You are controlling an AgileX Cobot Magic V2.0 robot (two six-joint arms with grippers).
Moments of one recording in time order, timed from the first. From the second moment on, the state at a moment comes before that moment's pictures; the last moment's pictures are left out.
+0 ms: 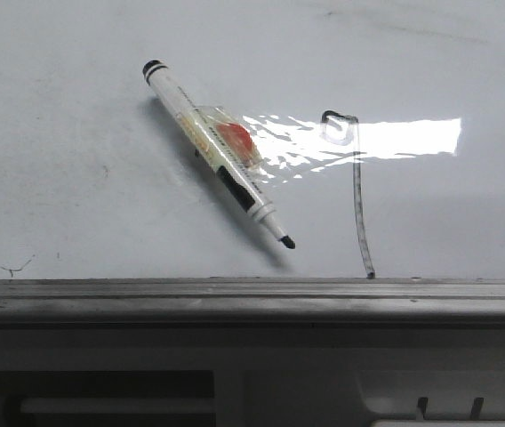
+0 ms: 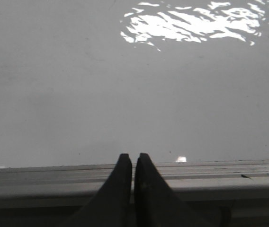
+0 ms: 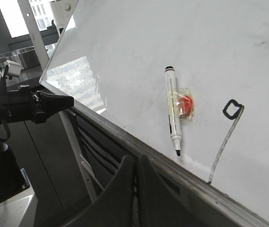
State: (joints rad) left arm -0.11 -0.01 0.00 -0.02 0.32 -0.01; right arm 0.61 0.04 -0.21 0.82 0.38 -0.65
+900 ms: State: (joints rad) left arm -0.09 -0.01 0.00 -0.02 0.33 -0.01; right arm 0.53 0.04 -0.15 0.42 0.27 -0.51
